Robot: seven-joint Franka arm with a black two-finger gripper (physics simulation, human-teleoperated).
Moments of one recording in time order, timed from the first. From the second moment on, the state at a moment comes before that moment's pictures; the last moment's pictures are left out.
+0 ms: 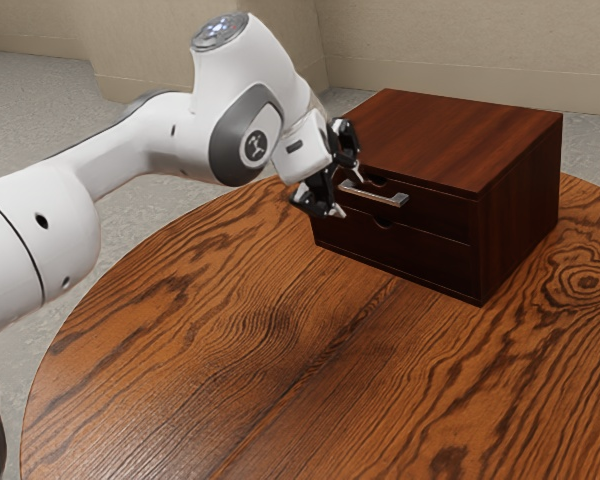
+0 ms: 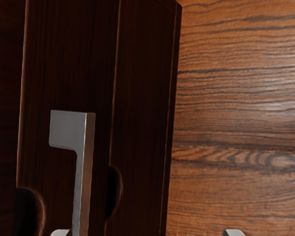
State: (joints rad) arm -0.19 0.35 0.24 -1.34 -0.11 2.16 1.61
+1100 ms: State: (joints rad) arm -0.14 0.46 0.19 -1.29 -0.12 2.32 1.58
